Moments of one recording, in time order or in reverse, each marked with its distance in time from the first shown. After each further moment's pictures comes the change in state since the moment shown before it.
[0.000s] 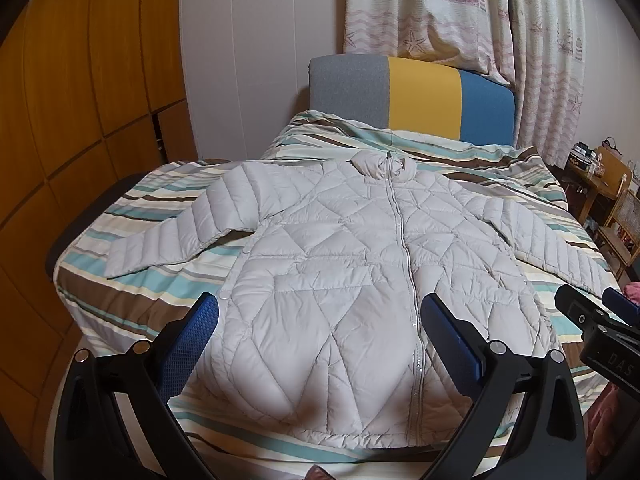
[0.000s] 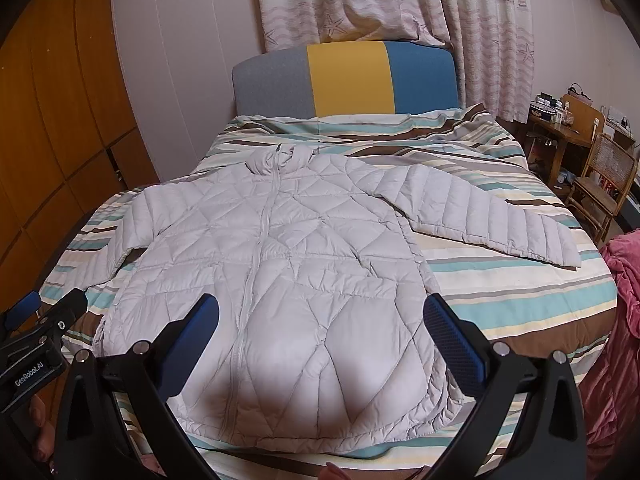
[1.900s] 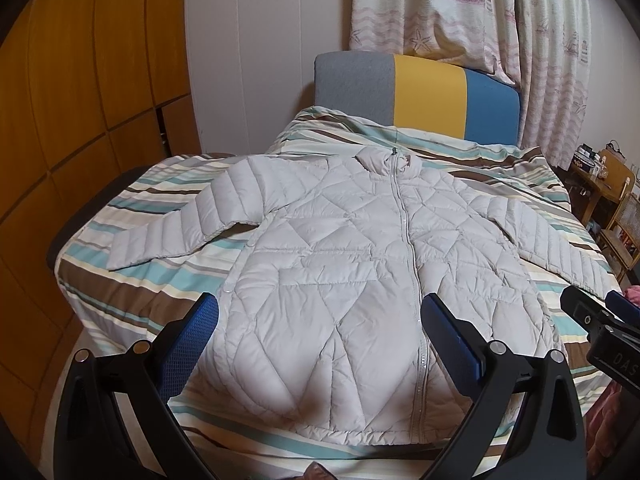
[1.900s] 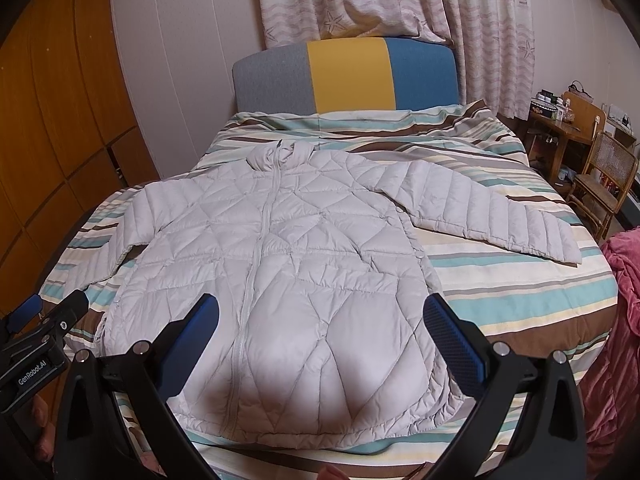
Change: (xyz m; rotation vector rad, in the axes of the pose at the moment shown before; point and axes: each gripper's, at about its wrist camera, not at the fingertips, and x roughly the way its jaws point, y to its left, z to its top) left arm -0.001 0.008 -0.008 -0.016 0.009 0.012; right arm 0.000 0.002 0.001 0.002 0.025 0.001
